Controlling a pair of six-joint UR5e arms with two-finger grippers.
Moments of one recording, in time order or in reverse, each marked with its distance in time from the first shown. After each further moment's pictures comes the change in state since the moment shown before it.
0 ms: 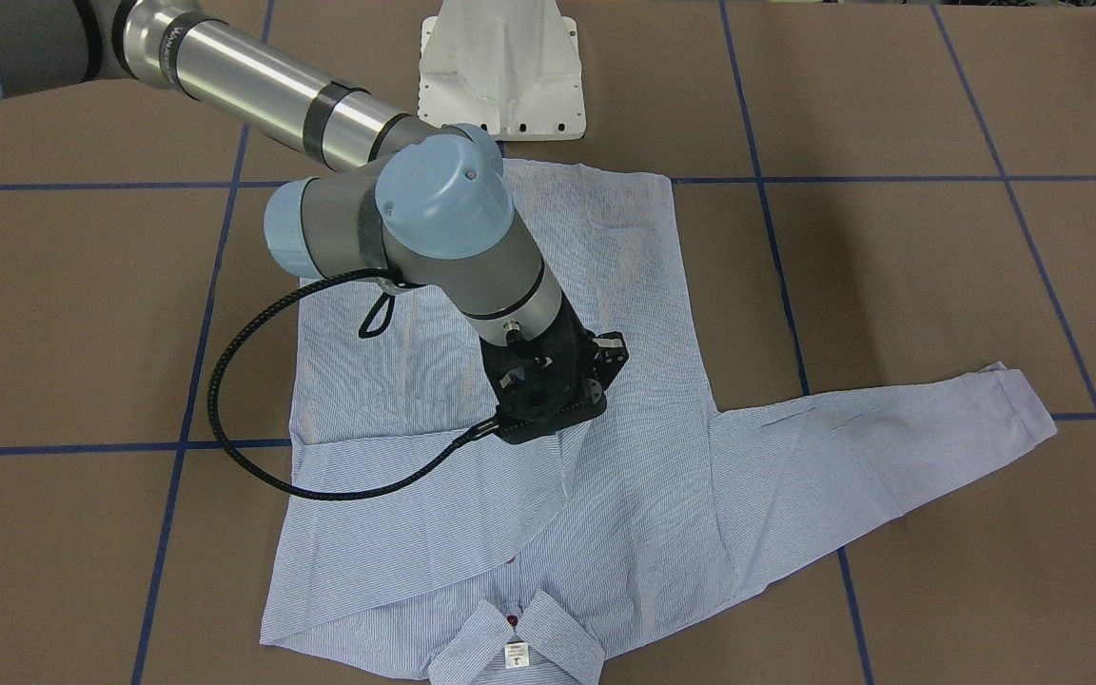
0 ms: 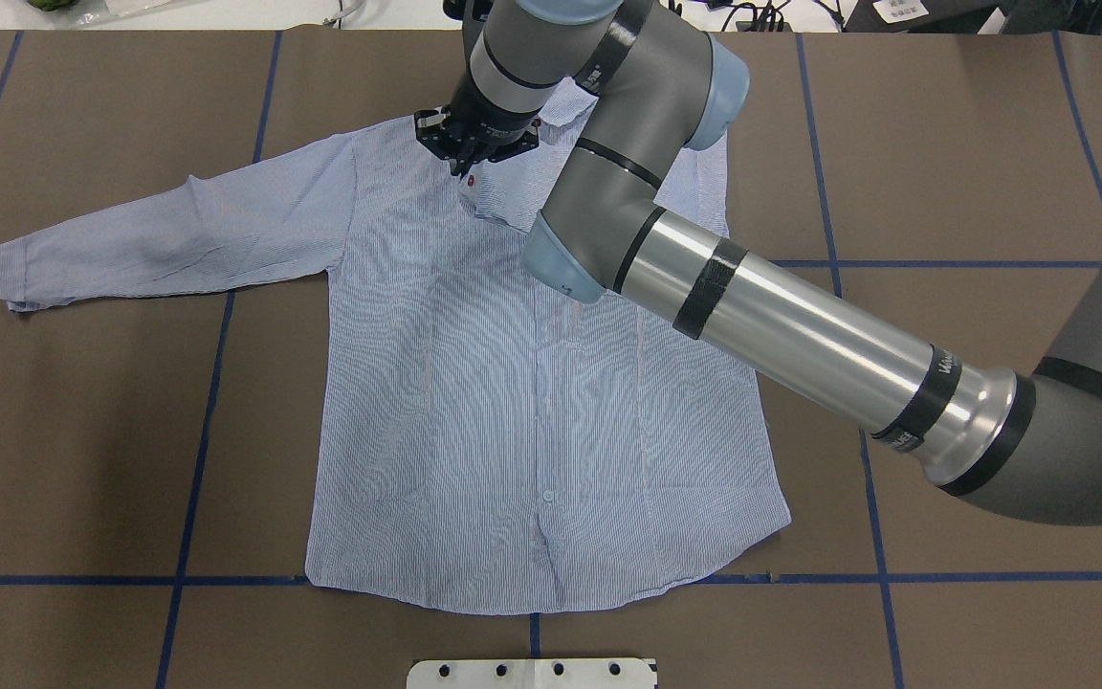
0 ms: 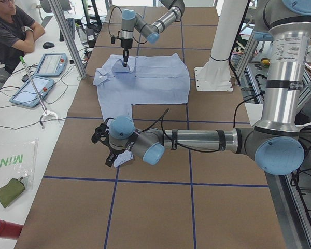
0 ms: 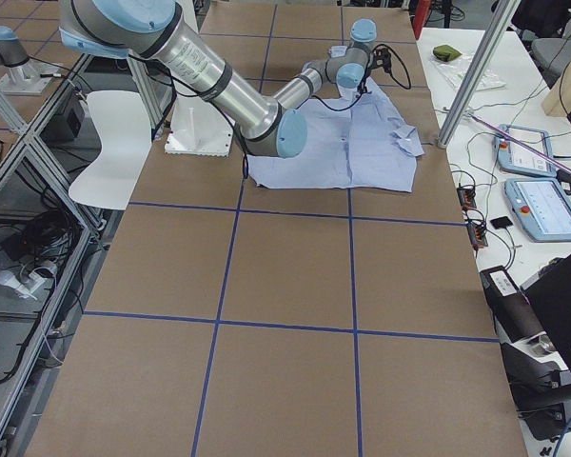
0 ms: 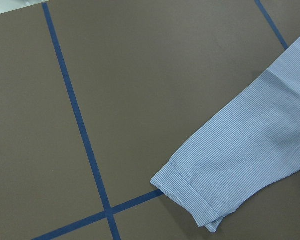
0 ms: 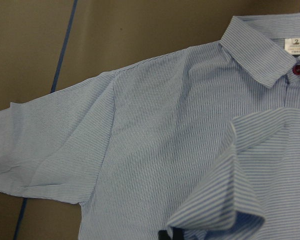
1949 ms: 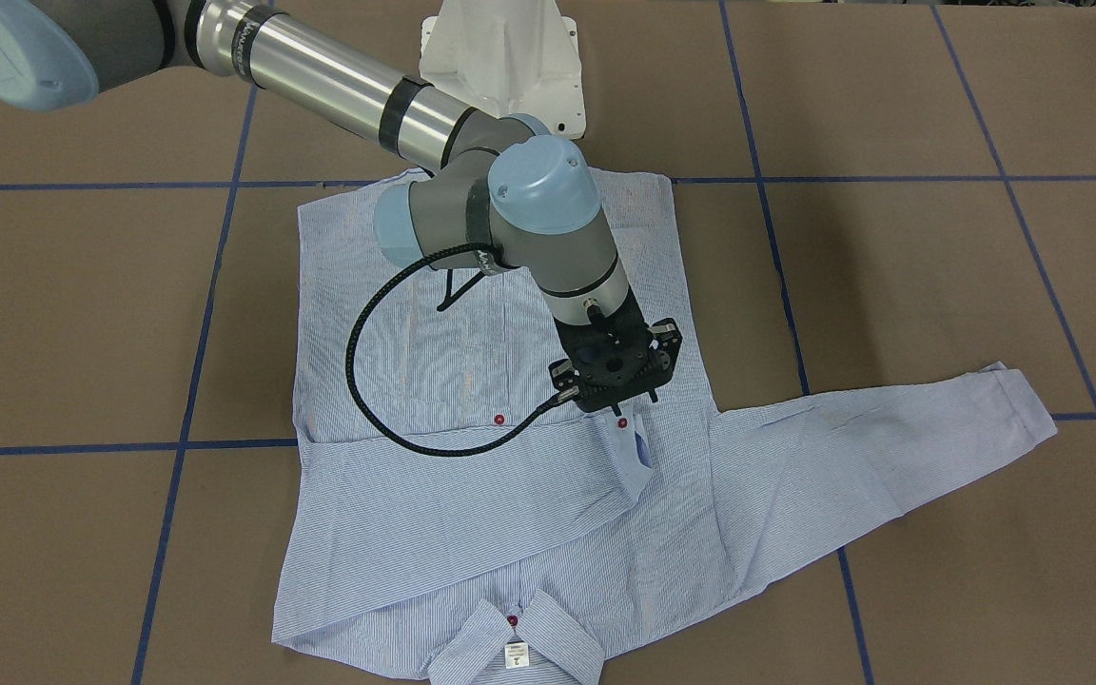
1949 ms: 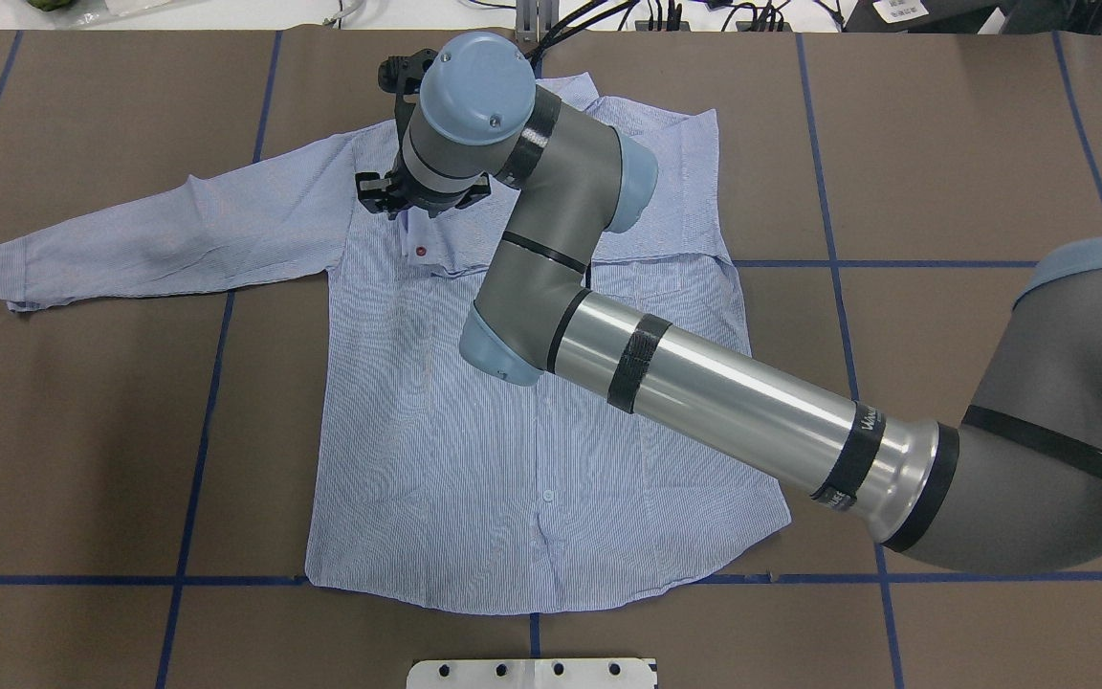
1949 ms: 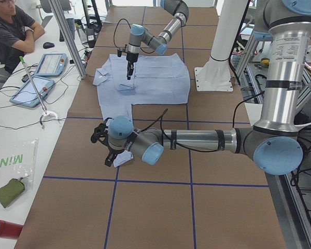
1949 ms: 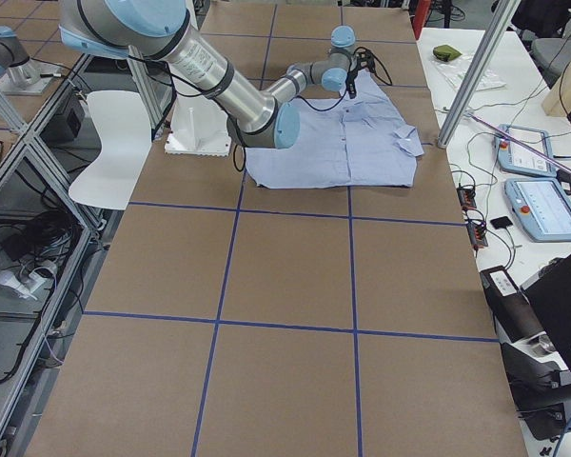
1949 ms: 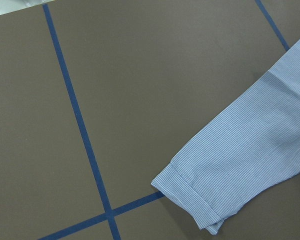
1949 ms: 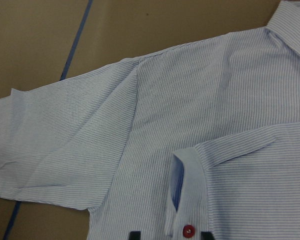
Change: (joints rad) left arm 0.001 -0.009 0.007 0.001 0.002 -0.001; right arm -0.113 0.049 -0.077 0.075 -0.195 0.005
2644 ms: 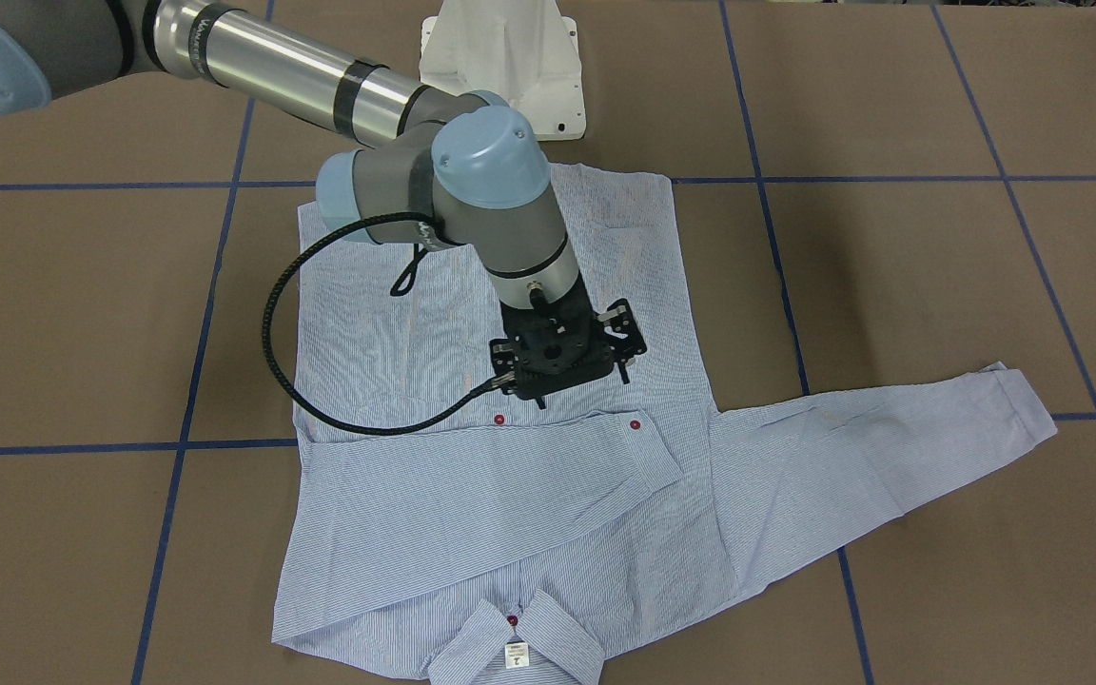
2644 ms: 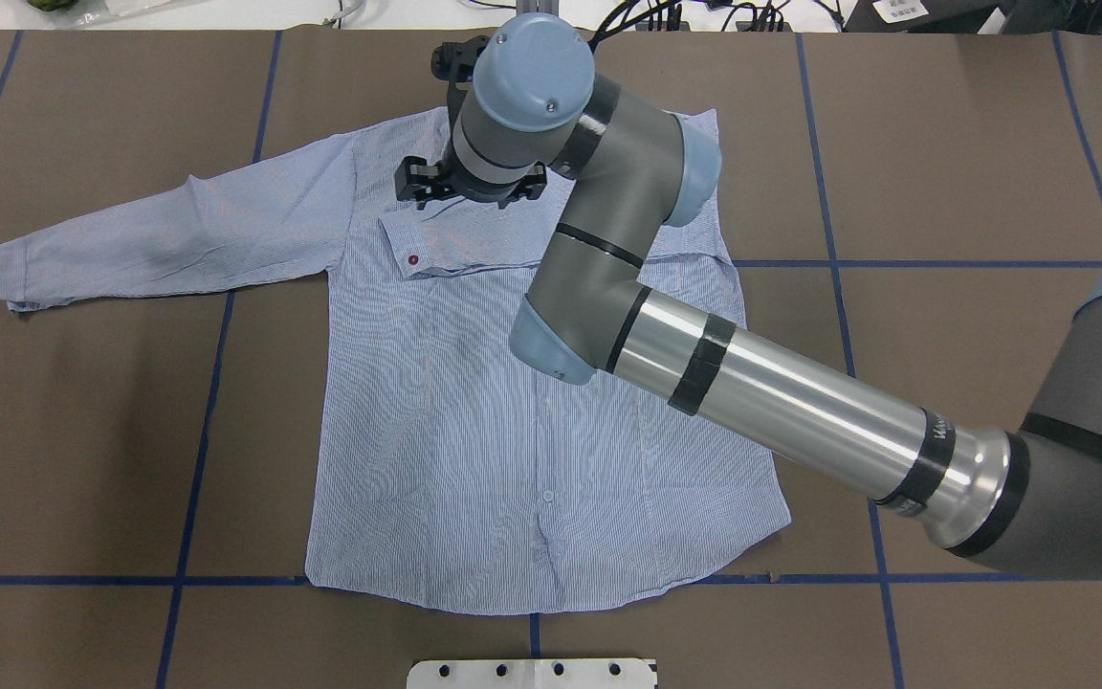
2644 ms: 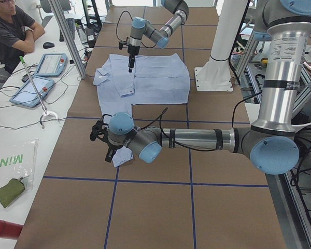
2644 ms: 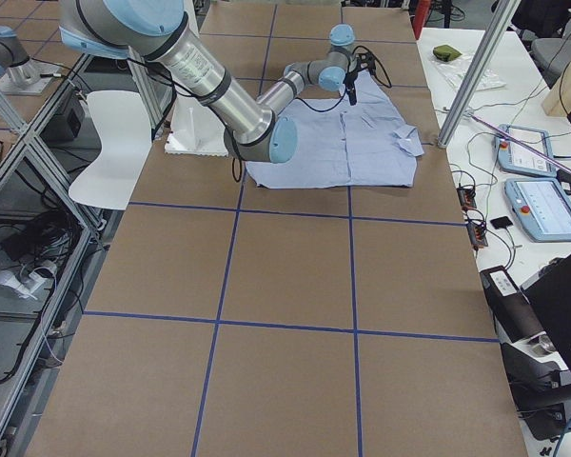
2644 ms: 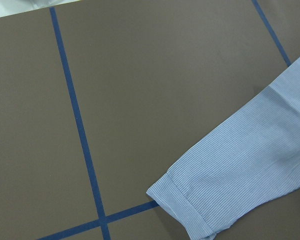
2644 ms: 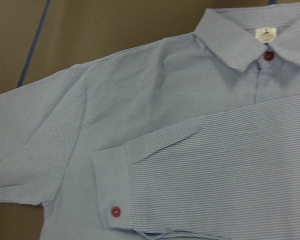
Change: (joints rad) left arm 0.046 -0.011 0.008 -0.121 0.035 -0.277; right arm 0.056 -0.148 0.234 -0.181 0.026 0.017
